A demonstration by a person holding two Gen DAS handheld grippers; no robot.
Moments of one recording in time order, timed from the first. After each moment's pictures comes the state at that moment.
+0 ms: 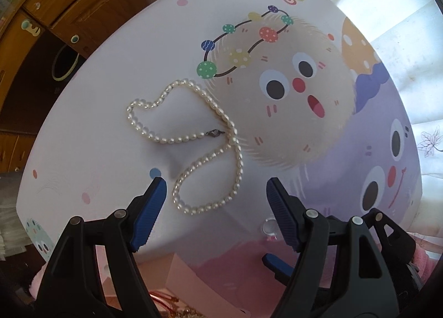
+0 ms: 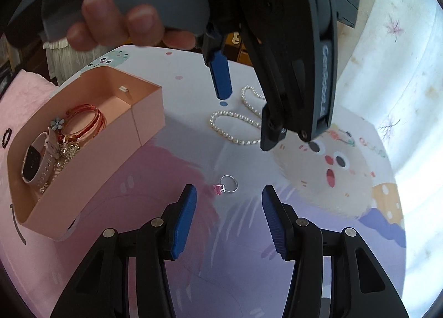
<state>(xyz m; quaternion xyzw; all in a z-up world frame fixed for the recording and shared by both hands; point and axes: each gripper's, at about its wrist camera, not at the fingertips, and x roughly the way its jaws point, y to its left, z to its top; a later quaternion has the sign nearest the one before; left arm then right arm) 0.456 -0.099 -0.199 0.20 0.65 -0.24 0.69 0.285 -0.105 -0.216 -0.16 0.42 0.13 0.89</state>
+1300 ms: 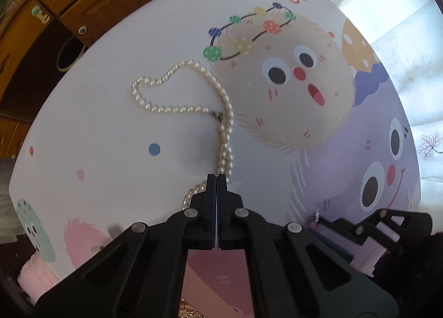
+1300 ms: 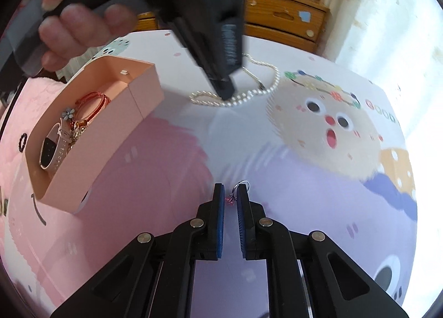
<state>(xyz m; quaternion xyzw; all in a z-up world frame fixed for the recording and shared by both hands) 0.426 -0.081 -0.198 0.17 0.65 -0.23 0.70 0.304 -0.167 -0.221 -0.11 0.49 0.14 0.85</state>
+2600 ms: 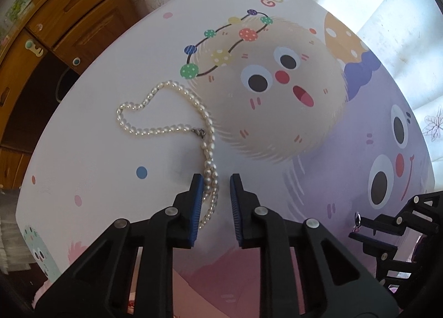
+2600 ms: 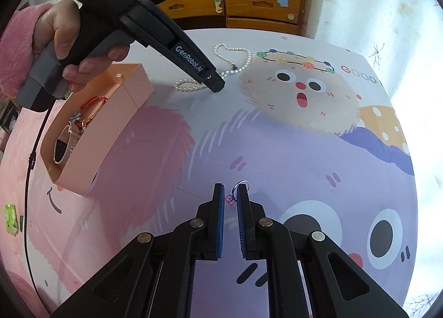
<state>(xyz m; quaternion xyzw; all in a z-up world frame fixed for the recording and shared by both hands) 0.428 -0.100 -0.200 0.21 0.59 -0.26 0.73 0.263 -0.195 -0.204 -0.05 0.51 0.13 0.85</state>
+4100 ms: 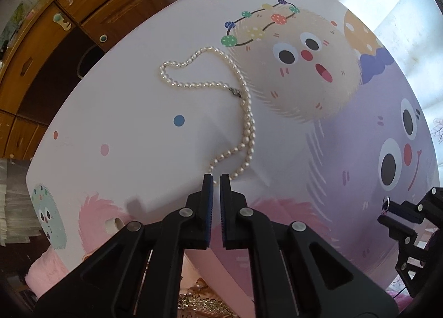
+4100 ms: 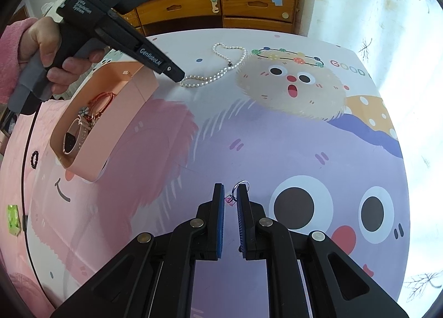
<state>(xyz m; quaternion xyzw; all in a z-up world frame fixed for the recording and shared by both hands) 0.407 -0.059 -0.185 0.20 0.61 -0.20 0.74 0.230 -0.197 -0.187 -0.05 0.52 0.12 0.85</state>
